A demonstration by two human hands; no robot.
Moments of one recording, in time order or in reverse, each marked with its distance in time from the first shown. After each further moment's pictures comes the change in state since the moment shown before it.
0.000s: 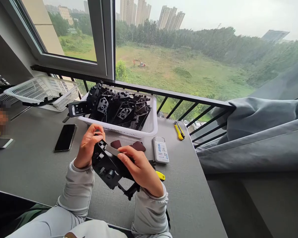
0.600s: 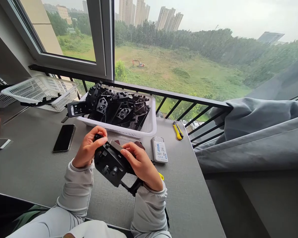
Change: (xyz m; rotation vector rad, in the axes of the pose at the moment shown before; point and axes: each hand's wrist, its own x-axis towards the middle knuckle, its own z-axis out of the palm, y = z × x) left_hand 0.002 -0.002 -0.007 0.136 -0.136 0.013; right_hand 0.008 0.009 -0.003 0.176 0.030 0.106
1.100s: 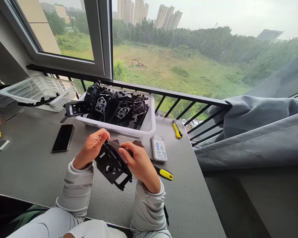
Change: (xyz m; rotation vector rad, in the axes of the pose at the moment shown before) left_hand 0.005 -0.006 0.000 0.426 -0.047 0.025; right_hand 0.000 0.007 0.002 -0.284 0.102 -0.067
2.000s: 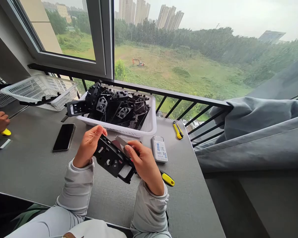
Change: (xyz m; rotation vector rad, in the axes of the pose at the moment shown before) left_hand 0.003 0.002 0.000 -0.248 0.234 -0.047; right_hand -0.002 0.003 -0.005 0.092 0.133 0.041
